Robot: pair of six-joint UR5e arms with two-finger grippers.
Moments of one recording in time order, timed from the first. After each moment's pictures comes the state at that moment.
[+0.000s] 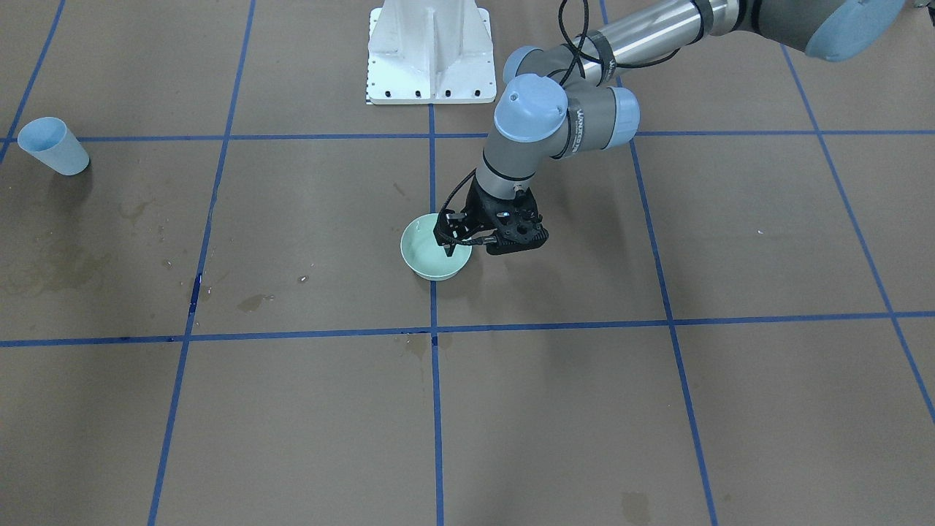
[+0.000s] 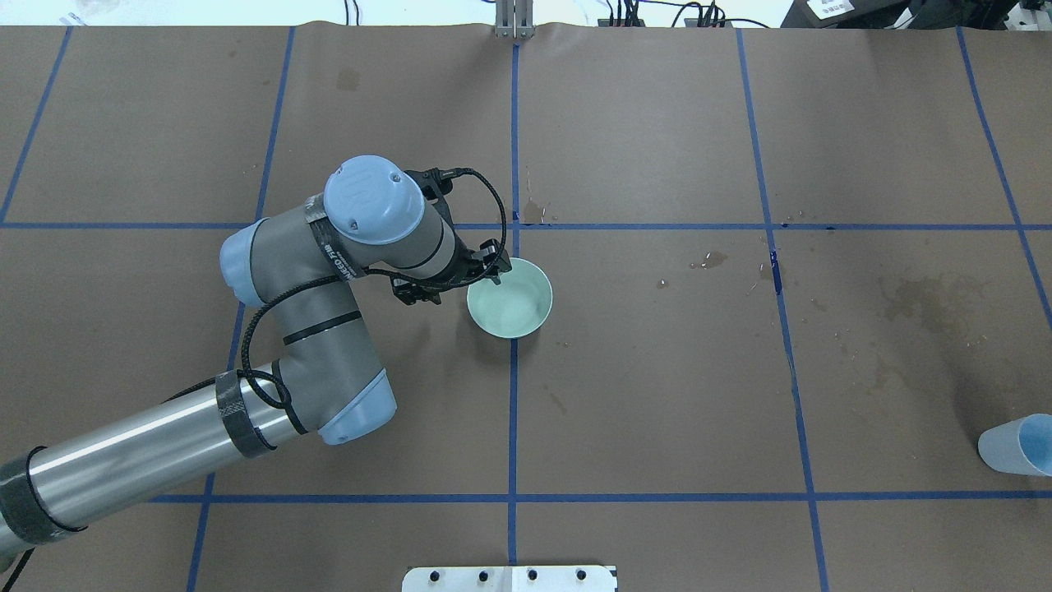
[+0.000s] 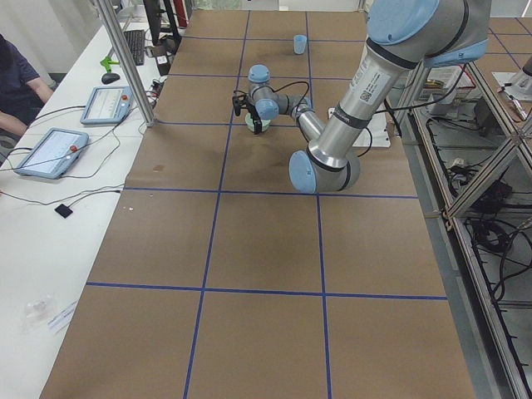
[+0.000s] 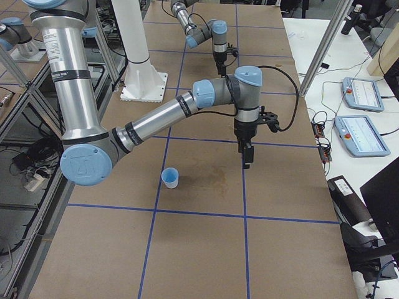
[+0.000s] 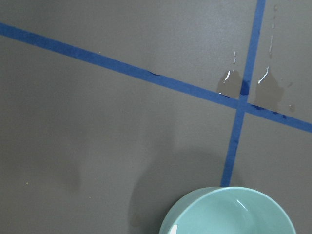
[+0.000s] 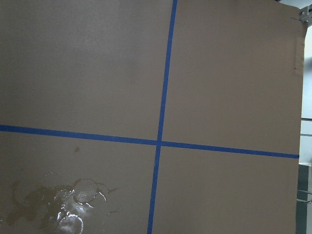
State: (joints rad) left arm -0.55 -2.29 -1.46 -1.92 -1.91 -1.51; right arm 1.39 -1.39 1.93 -1.93 1.98 0.13
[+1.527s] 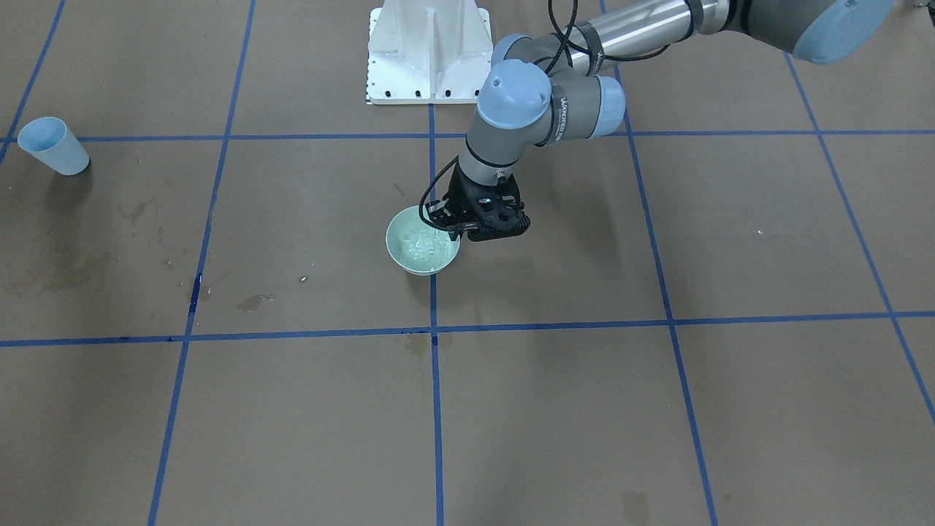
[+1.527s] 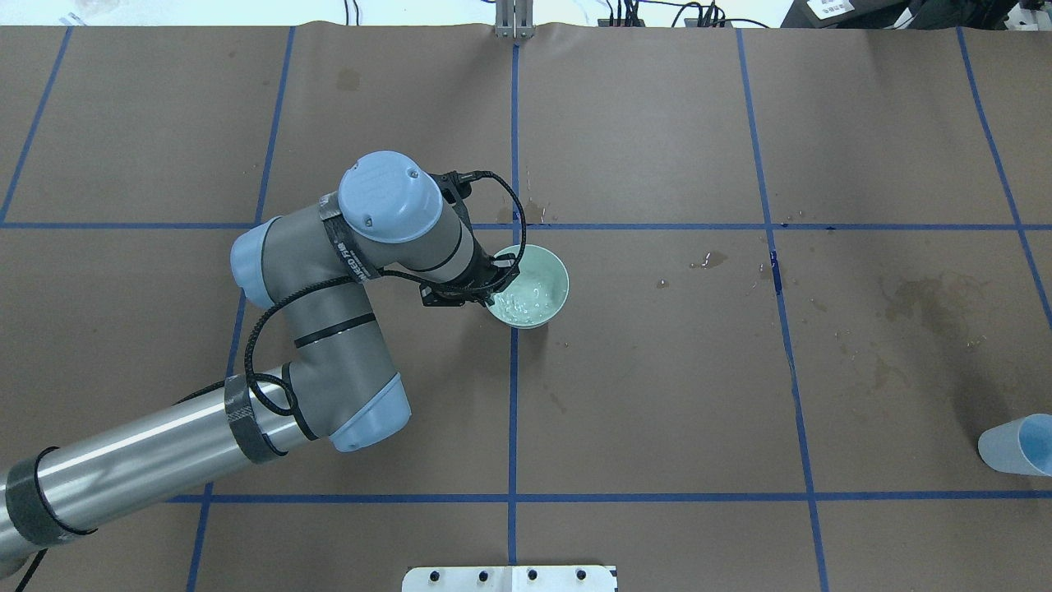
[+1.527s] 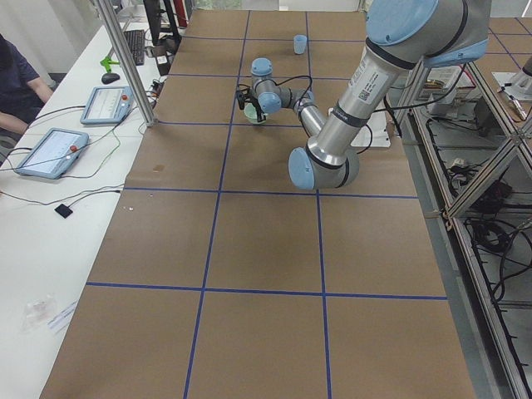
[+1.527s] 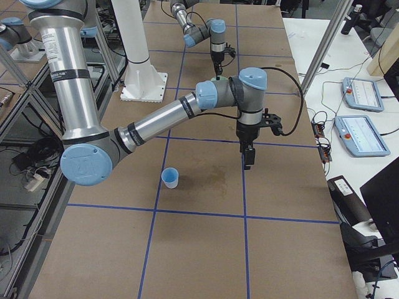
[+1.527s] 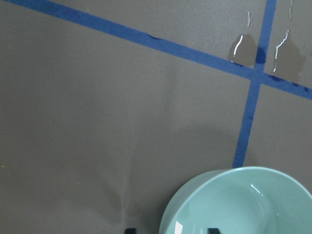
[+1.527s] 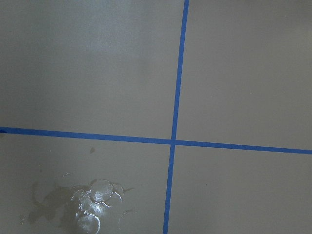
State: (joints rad) left arm -0.56 -2.32 -1.53 -1.84 -1.97 -1.52; right arm 1.43 -1.38 1.91 -1.94 2.04 0.13
